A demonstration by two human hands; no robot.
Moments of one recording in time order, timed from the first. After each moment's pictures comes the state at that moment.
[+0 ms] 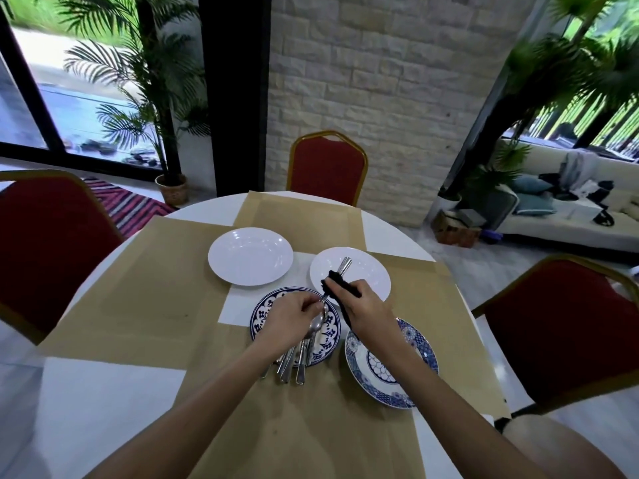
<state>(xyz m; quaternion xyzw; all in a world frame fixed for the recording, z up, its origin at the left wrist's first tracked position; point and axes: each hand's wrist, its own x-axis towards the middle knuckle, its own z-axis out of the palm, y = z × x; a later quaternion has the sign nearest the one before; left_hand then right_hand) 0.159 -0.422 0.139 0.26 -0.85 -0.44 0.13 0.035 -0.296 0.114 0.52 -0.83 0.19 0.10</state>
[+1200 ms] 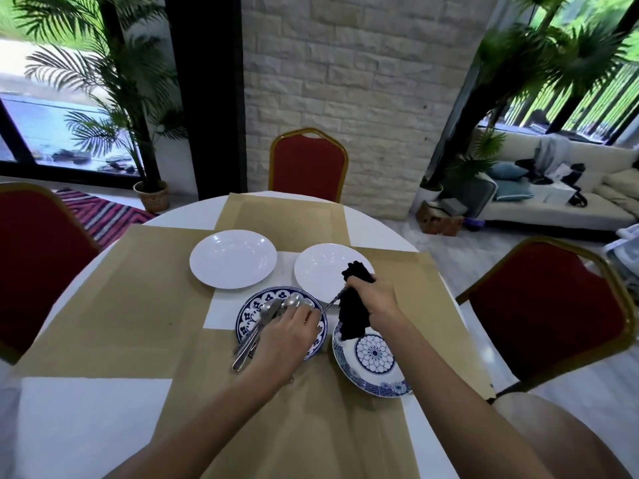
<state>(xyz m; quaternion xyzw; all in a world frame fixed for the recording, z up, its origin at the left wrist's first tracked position) 0.159 -0.400 0.090 0.09 -0.97 -0.01 0.23 0.011 -0.298 0.142 -0.01 -0.75 0.61 -0.23</state>
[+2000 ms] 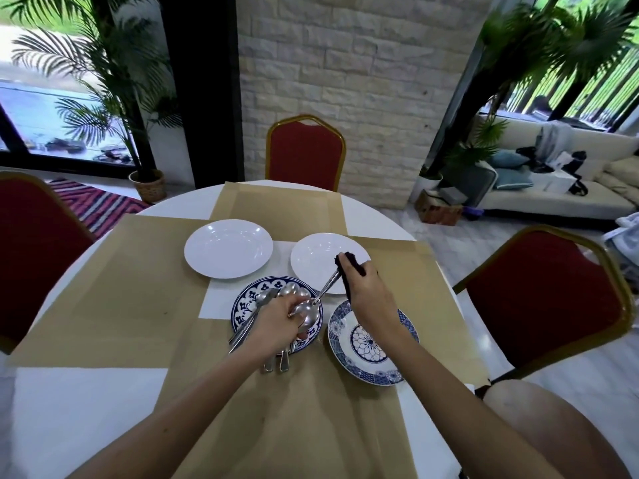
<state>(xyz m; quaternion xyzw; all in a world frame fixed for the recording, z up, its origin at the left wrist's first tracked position) 0.153 -0.409 0.103 0.24 -0.80 -0.55 0.07 0.020 -0.273 0.121 0.38 -0.91 0.14 0.07</state>
